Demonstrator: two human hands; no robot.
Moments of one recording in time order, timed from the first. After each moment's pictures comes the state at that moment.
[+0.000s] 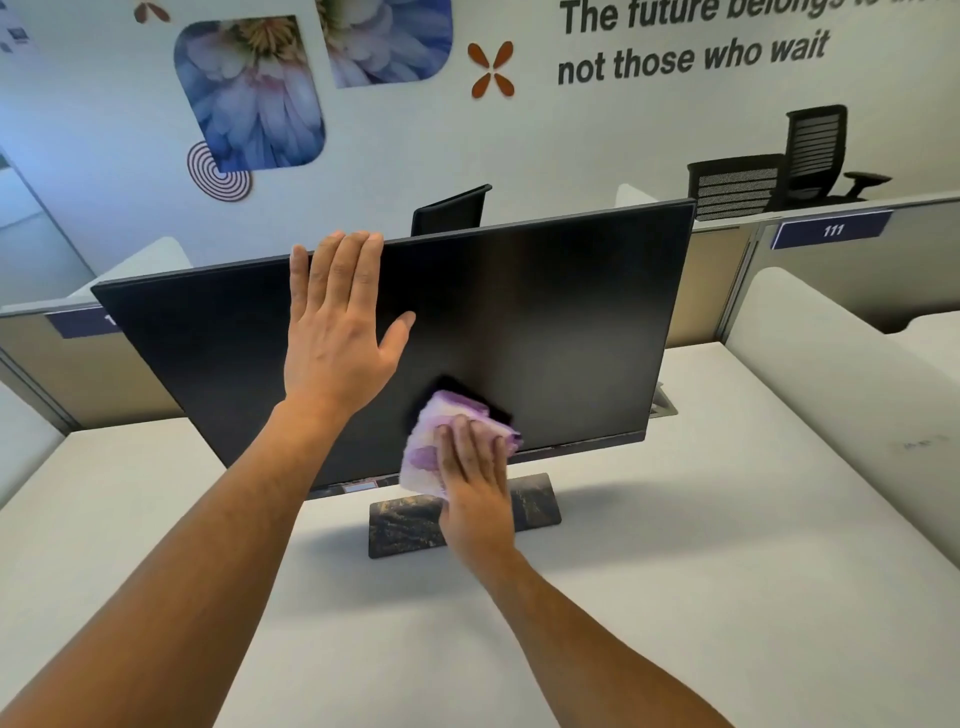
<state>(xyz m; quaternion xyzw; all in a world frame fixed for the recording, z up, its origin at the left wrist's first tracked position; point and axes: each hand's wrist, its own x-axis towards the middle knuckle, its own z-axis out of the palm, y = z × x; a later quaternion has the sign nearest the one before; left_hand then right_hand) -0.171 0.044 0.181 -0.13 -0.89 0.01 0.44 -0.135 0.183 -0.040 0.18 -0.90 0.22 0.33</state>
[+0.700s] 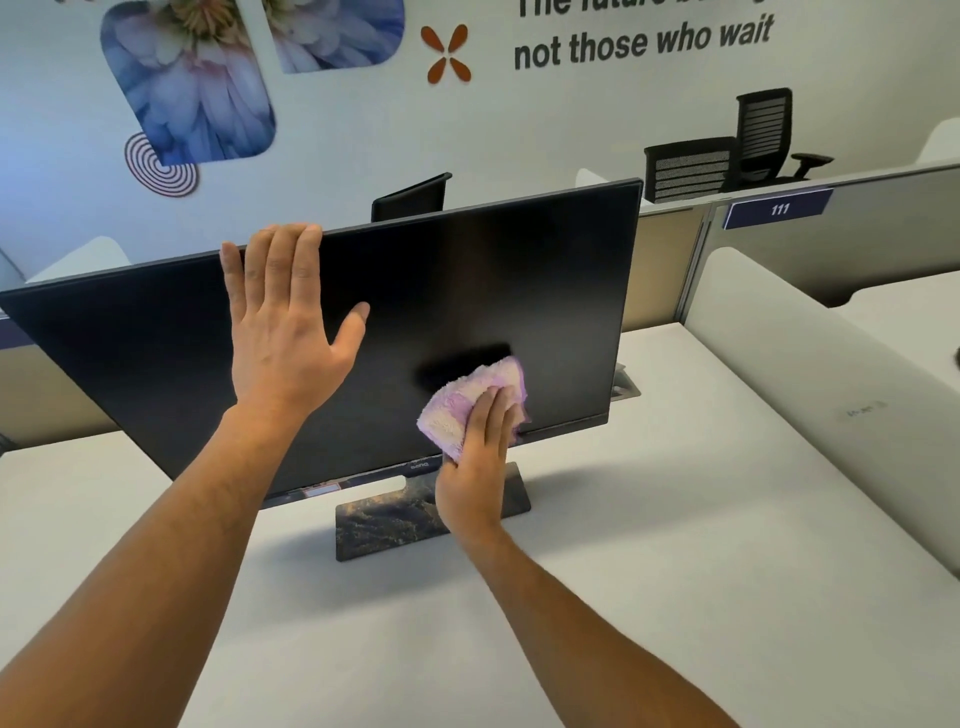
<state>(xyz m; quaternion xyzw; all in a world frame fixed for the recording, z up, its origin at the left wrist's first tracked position) -0.177 0.048 0.177 -0.11 -0.89 -0.01 0.45 -0.139 0.196 0.000 -0.04 -0.83 0.46 0.31</state>
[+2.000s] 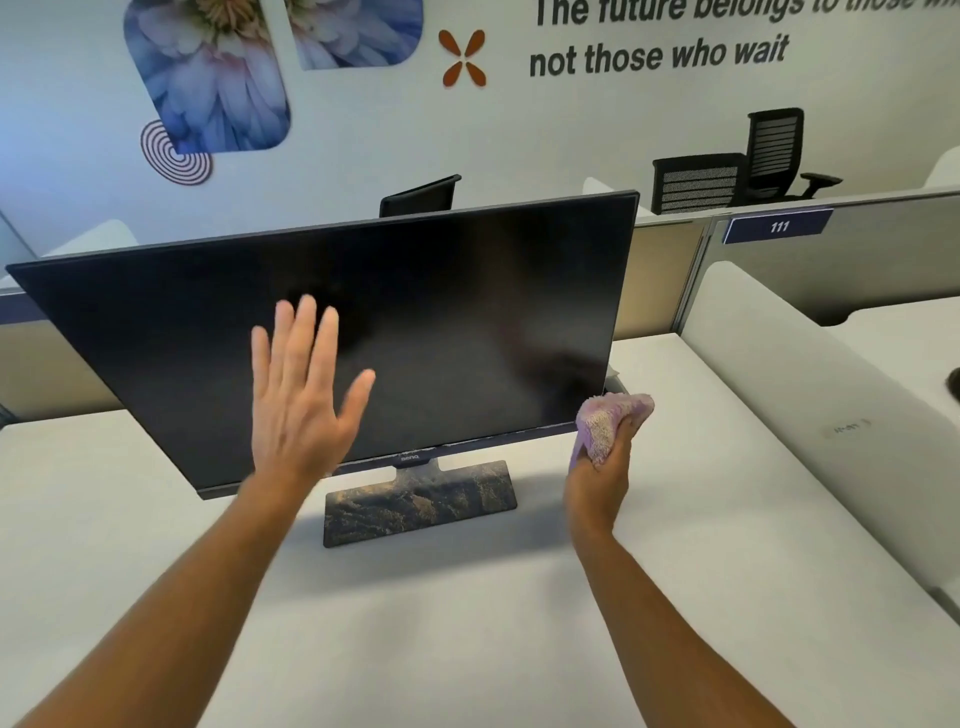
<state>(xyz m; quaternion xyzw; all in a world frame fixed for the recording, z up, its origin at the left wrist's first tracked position) -0.141 0.051 0.102 -0.12 -0.89 -0.07 0.44 -0.124 0.338 -0.016 -0.18 -0.68 0.64 0.30</state>
